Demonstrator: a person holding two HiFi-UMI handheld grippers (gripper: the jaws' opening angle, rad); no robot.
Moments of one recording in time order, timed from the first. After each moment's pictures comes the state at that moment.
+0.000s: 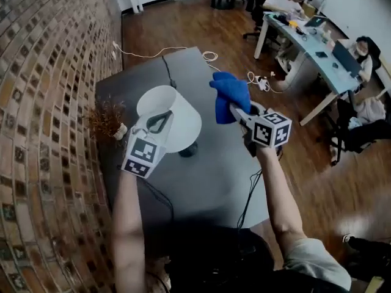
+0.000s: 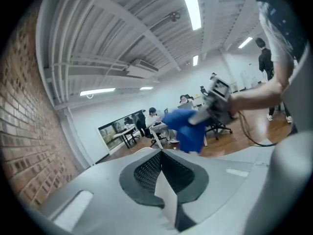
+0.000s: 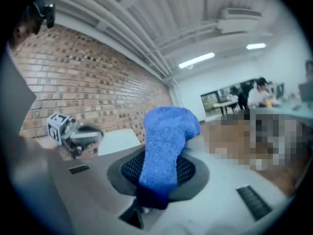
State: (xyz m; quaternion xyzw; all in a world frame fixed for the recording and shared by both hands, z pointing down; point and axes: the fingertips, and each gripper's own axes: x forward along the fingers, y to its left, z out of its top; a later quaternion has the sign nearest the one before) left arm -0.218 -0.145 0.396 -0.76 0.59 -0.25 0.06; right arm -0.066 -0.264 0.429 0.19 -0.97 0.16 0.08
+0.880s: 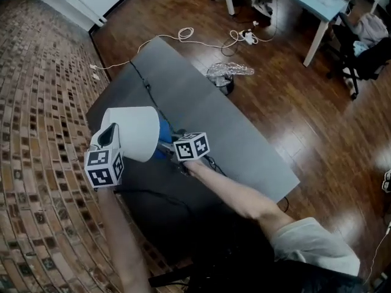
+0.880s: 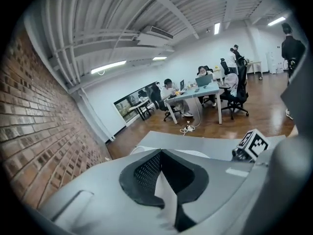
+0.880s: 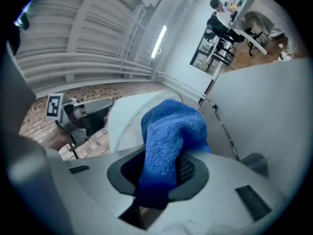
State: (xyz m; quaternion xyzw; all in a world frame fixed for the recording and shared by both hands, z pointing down) left arm -0.289 -0.177 0.407 -0.65 0.66 -0.36 -0.05; right arm -0.240 -0.155 0.586 0.05 -0.89 0.46 -0.04
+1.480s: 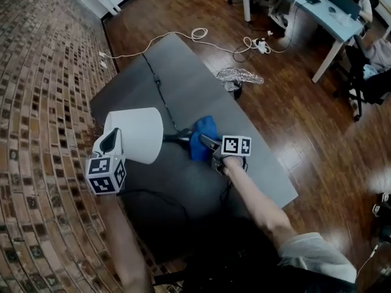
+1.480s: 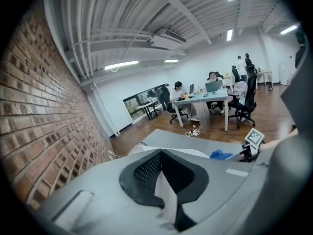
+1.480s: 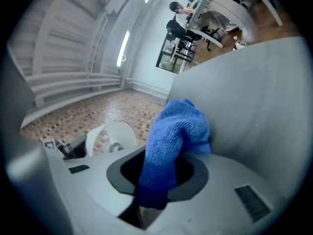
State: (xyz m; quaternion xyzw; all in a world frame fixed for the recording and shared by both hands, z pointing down) left arm -0.314 -0.136 0.413 -0.63 0.70 -0.31 -0.07; right arm -0.119 -0.195 0.695 0.15 -0.80 0.59 -0.01
